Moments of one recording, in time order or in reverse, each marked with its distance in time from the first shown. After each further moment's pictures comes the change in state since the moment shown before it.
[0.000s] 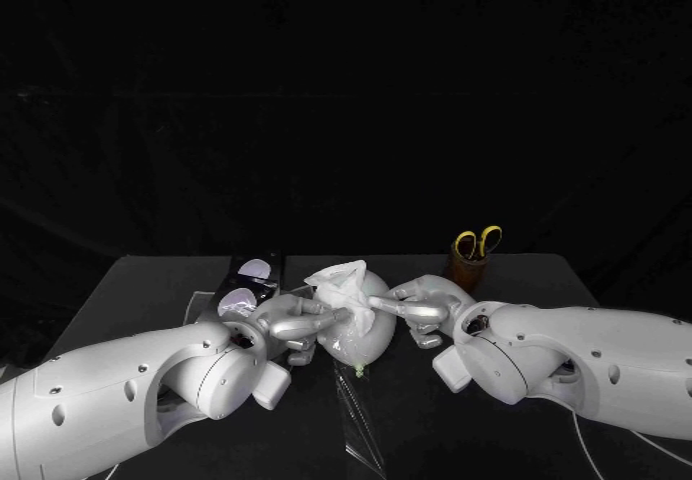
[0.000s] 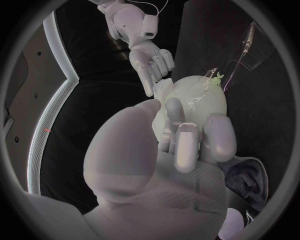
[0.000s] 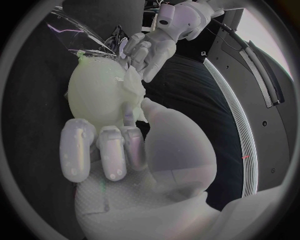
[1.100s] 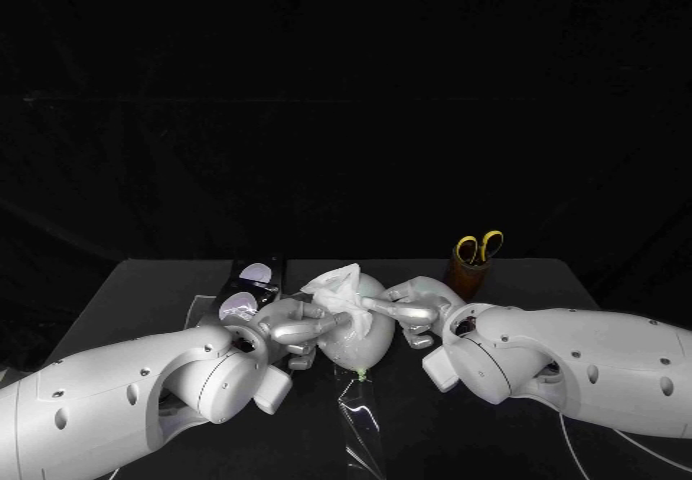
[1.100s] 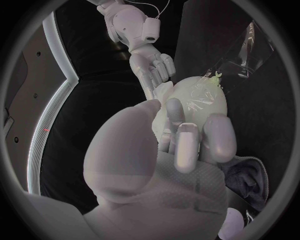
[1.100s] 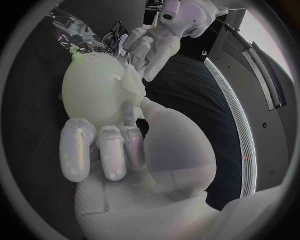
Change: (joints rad) left arm 0.000 0.002 0.000 -0.004 -0.002 0.000 -0.004; left_hand 0.000 0.000 0.003 0.003 0.000 -0.001 0.001 0.001 -0.004 0.008 0.000 0.005 0.005 0.000 0.000 -0.001 0.000 0.000 0.004 -0.004 0.003 0.005; right arm 0.000 0.061 0.000 -0.047 -0.002 -0.039 -0.005; right_hand 0.023 0.009 0.000 -0.006 0.000 0.037 -0.017 0.007 0.010 0.002 -0.003 0.000 0.000 0.000 0.000 0.002 0.000 0.000 0.000 0.000 -0.001 0.000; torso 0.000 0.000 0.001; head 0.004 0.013
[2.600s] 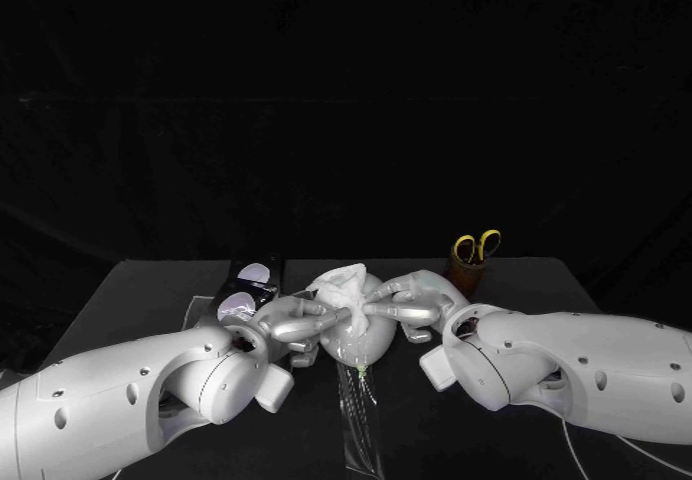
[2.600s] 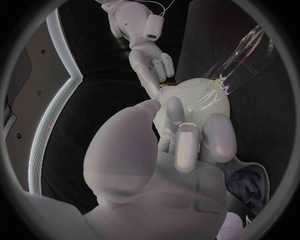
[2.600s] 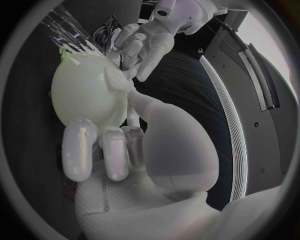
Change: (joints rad) left arm -0.001 0.006 -0.001 0.001 0.035 0.001 0.051; left_hand 0.000 0.000 -0.010 0.010 0.000 0.011 -0.003 0.000 -0.001 -0.004 -0.003 -0.024 -0.043 0.000 0.000 -0.001 0.000 0.000 0.000 0.000 0.004 -0.015; right arm -0.001 -0.024 0.000 0.051 0.002 -0.084 0.077; right_hand 0.062 -0.008 0.213 -0.187 -0.012 0.087 -0.057 0.095 0.091 0.001 -0.051 0.000 0.000 0.004 -0.050 0.001 0.000 -0.007 0.004 -0.046 -0.024 0.000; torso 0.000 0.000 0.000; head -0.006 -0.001
